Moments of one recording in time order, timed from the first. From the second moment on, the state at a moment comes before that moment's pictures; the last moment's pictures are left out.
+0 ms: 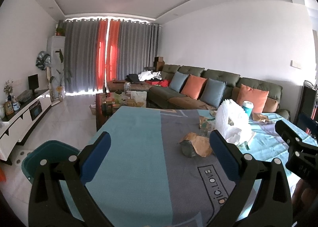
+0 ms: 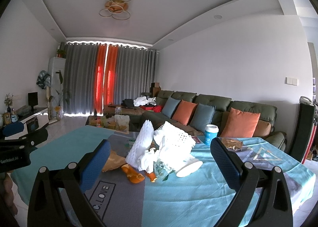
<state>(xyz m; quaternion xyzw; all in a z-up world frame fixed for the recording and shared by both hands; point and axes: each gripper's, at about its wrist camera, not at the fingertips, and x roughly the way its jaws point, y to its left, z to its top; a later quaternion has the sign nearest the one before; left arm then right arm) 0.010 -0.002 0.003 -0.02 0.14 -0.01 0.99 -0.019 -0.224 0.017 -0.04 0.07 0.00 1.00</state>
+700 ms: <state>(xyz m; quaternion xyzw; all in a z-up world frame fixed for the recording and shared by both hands) 0.093 -0.033 -0.012 0.02 0.23 -0.07 0.97 0.059 -0.238 0.046 -0.05 0.16 0.05 0.98</state>
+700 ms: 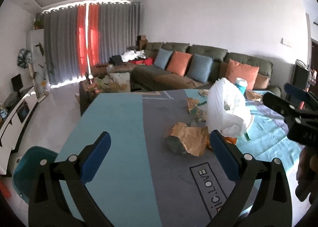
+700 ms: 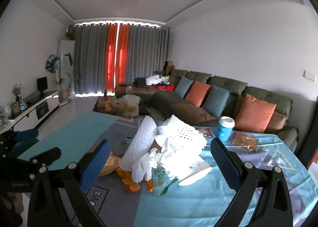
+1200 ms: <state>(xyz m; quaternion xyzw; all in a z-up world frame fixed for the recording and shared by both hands) 0.167 -0.046 -0.039 0.02 0.31 -0.11 0.94 0.139 -0.220 0.038 -0.03 0.25 0.12 0.96</state>
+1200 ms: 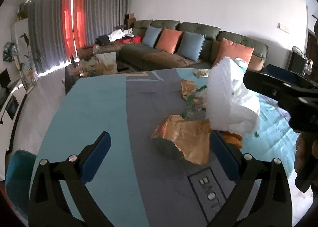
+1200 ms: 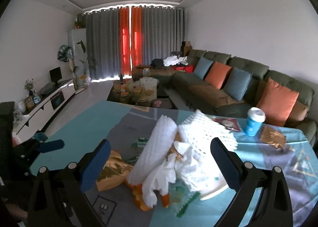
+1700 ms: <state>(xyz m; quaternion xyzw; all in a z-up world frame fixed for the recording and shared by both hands) 0.217 -0.046 -0.060 0.00 0.37 -0.14 0.92 0.184 -0.214 0.028 0.00 0.30 0.15 0.94</state>
